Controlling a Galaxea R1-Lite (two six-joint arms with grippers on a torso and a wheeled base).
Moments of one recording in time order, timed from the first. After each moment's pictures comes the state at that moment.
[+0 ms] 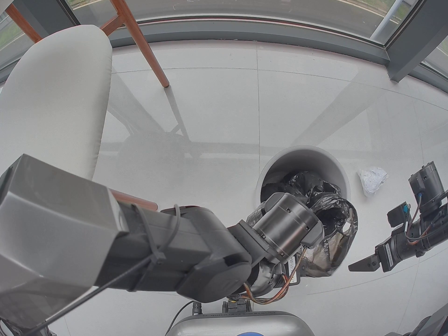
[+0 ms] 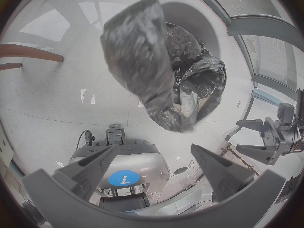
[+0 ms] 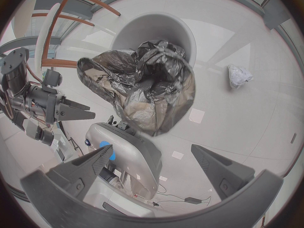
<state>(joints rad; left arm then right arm) -1.02 2.09 -1.38 0.27 0.11 -0.92 0.30 1.43 -0.73 0.36 0.14 -0.02</state>
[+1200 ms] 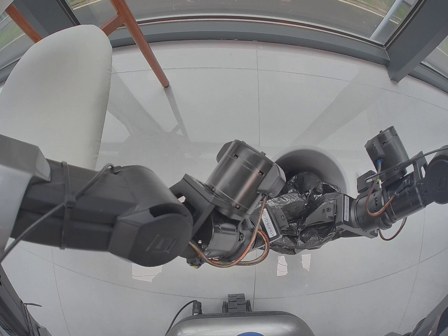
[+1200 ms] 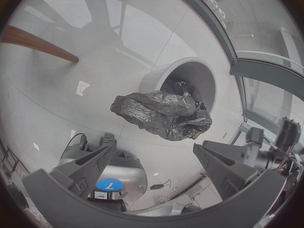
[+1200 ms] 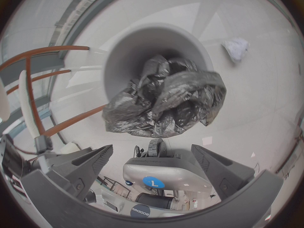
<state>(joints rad) -0.91 1.95 -1.35 0.20 0.11 -1.06 0.49 1.65 -1.04 0.35 0.10 0.67</state>
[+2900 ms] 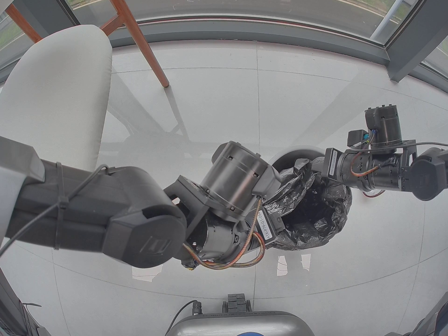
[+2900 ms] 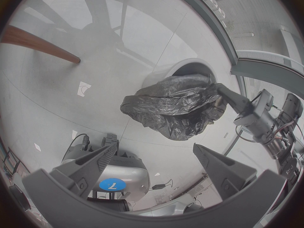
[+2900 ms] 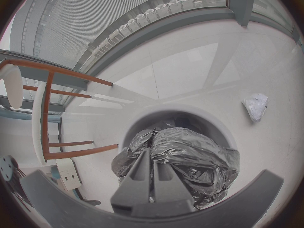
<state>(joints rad) -0.90 1.93 -1.32 0.20 0.11 -1.05 0.42 1.75 -1.06 -0.18 0.03 0.49</state>
